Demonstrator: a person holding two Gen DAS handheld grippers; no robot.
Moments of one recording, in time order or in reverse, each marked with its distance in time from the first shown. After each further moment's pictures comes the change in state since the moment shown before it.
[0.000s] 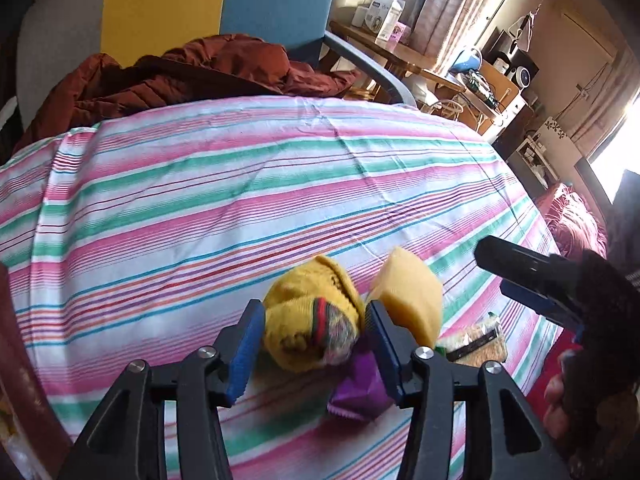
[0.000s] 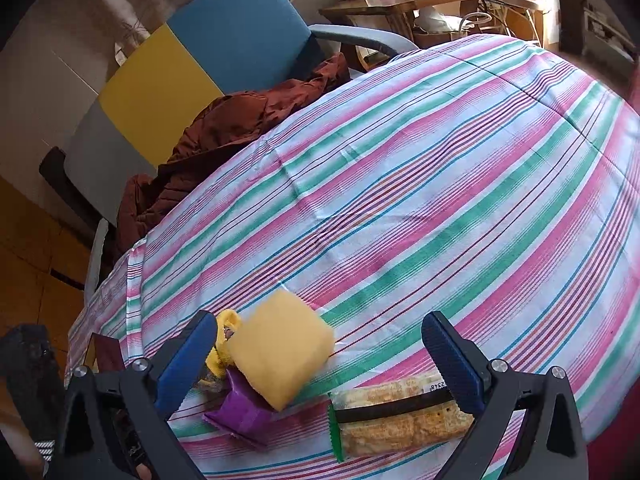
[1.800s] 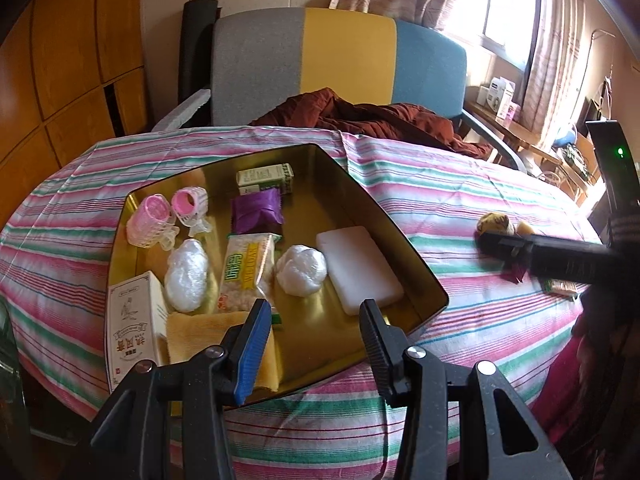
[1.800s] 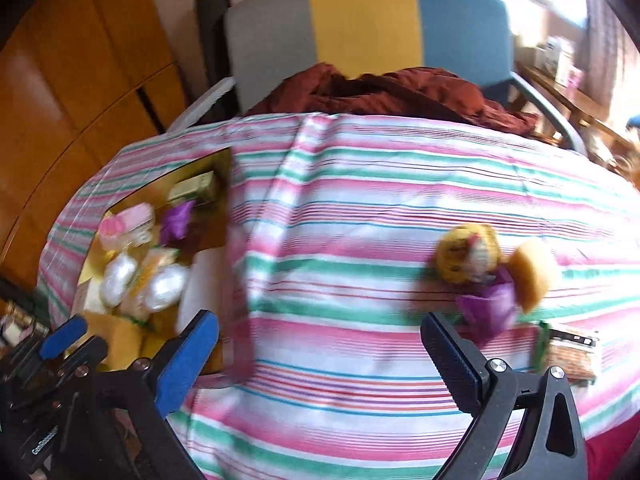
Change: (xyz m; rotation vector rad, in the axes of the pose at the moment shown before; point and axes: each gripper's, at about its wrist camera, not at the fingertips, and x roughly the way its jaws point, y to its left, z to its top) left arm -0.210 0.124 -0.201 -0.206 -0.276 0.404; right arm -0.025 0.185 -0.152 -0.634 0.056 0.090
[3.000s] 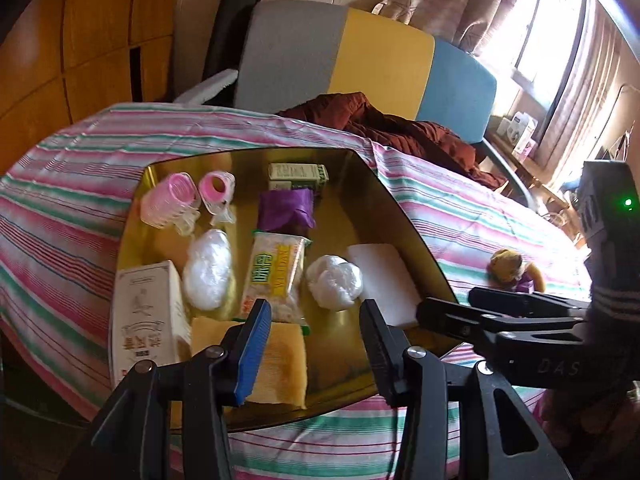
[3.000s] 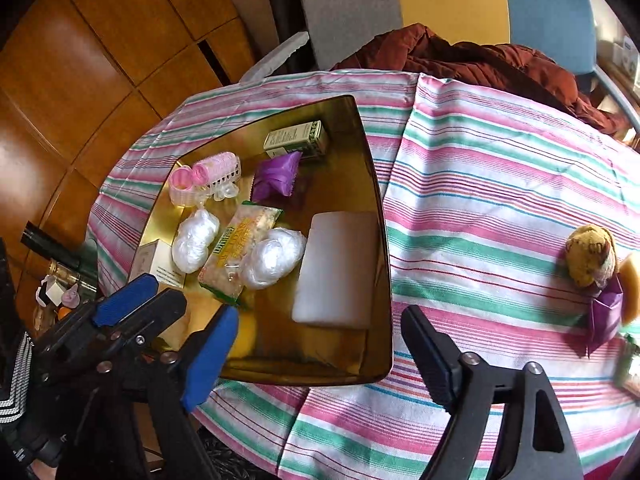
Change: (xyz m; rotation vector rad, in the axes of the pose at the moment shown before) left arm 0.007 0.042 0.005 -0.172 0.003 -0.017; right arm 0.035 0.094 -0.005 -0.112 0.149 0.231
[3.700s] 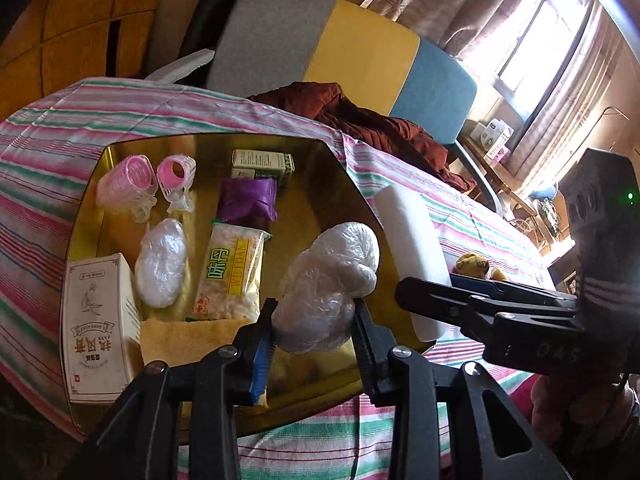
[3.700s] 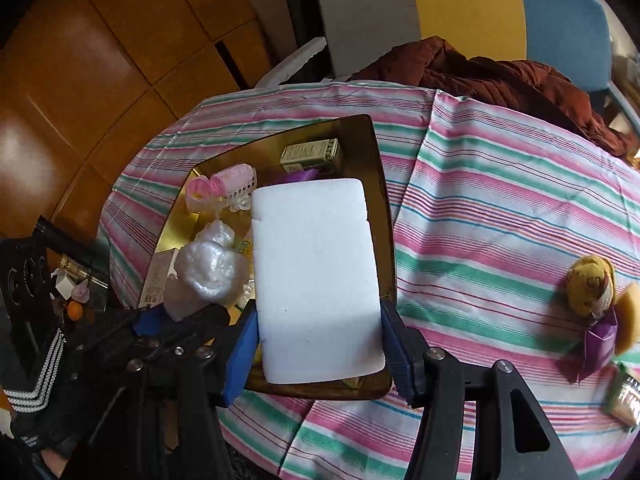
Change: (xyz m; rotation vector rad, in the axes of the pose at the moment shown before) left arm 0.017 -0.001 0.007 -0.064 0.057 -0.170; right arm -0.008 0.001 0.016 -0.048 0.005 0.044
